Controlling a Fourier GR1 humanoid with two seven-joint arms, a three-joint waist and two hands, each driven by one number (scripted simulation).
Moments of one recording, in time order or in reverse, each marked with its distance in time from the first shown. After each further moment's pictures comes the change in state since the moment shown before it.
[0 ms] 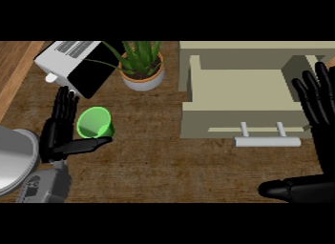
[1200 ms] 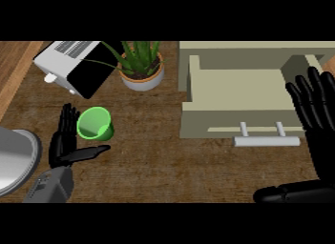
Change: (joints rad) left arm -0.164 0.072 0.098 0.646 0.019 -0.082 -0.429; right arm 0.023 0.020 0.028 -0.013 0.014 0.015 -0.010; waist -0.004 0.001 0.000
